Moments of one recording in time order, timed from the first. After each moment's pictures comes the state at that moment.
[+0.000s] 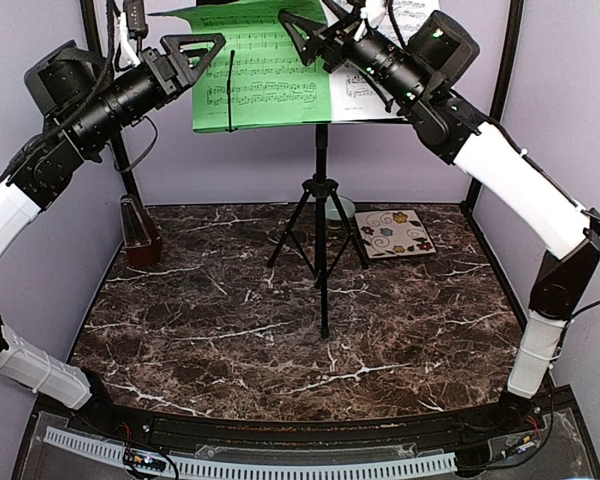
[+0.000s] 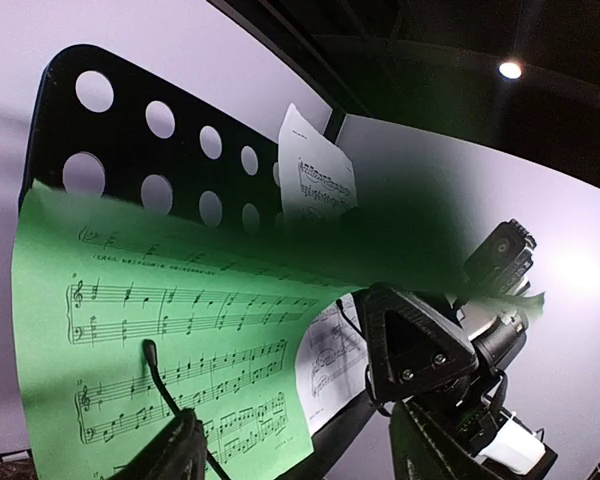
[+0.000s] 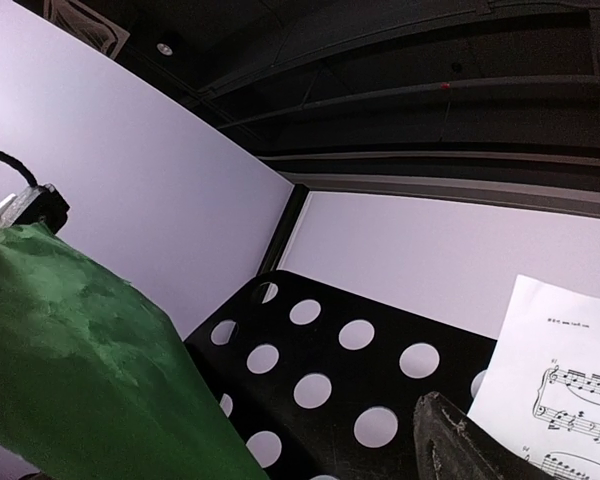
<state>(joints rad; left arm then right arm) -0.76 1.29 1.69 -0.10 0.08 -0.42 0.84 1.83 2.19 0.22 -0.23 -0.34</state>
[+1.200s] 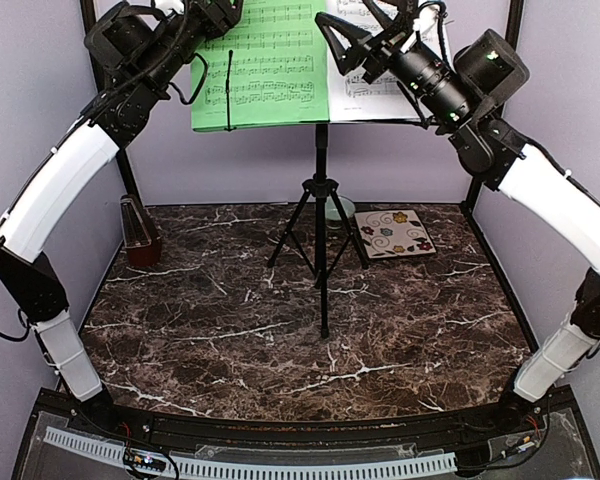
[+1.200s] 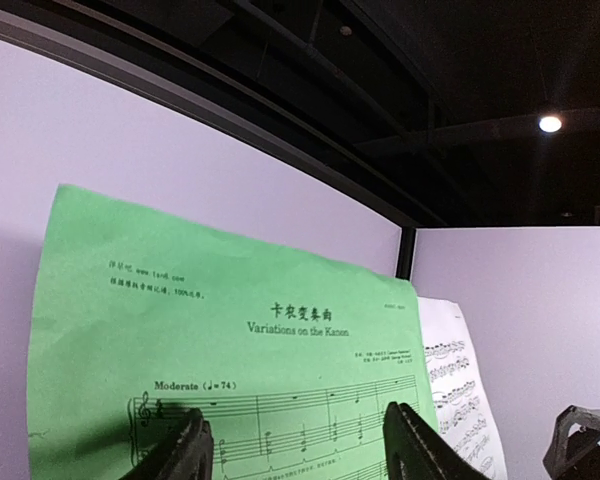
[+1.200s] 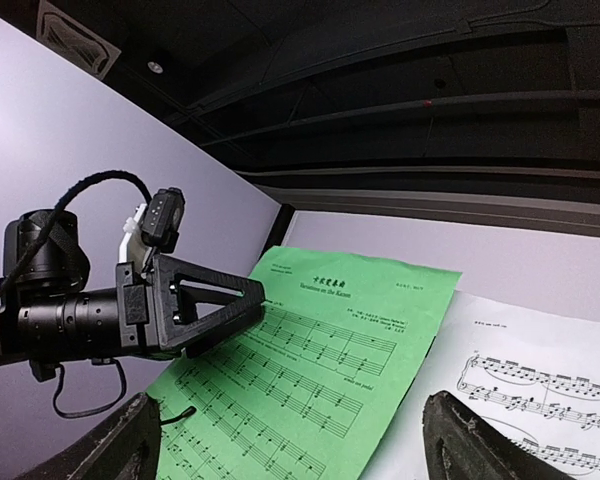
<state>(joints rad) -0.68 1.75 2.21 0.13 -0.04 -0.20 0.84 1.57 1.82 0.36 -0.20 -0.34</state>
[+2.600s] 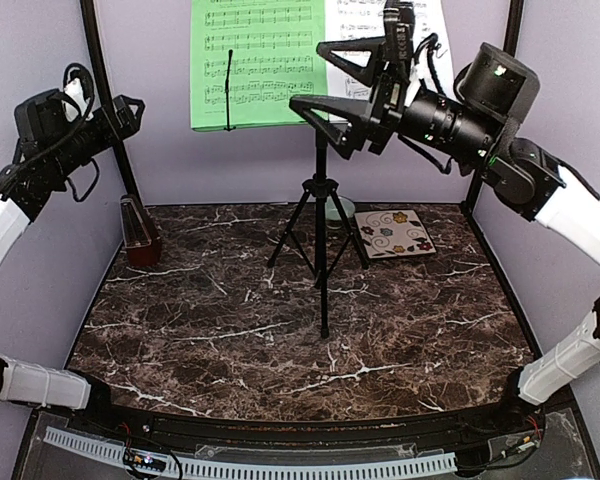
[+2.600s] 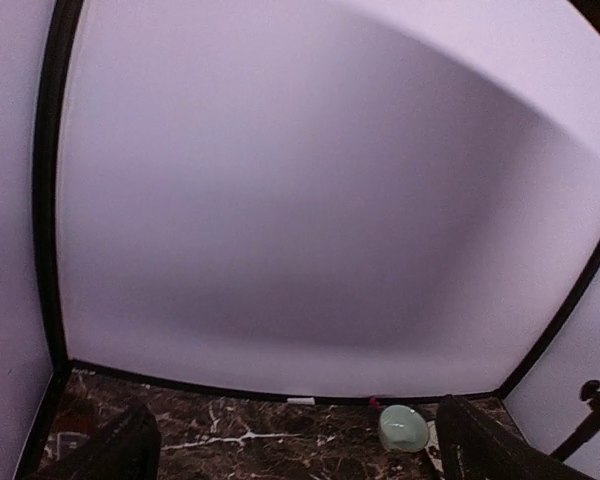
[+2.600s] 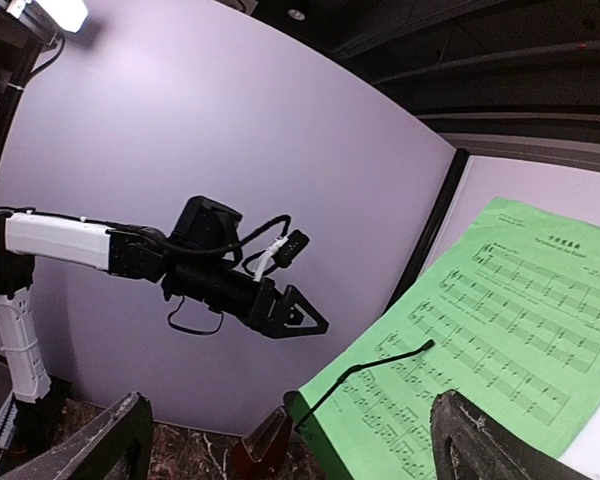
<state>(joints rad) -0.28 1.15 1.49 -0.29 -0.09 -0.31 0.99 1.39 1.68 0.04 -0.36 -0.34</state>
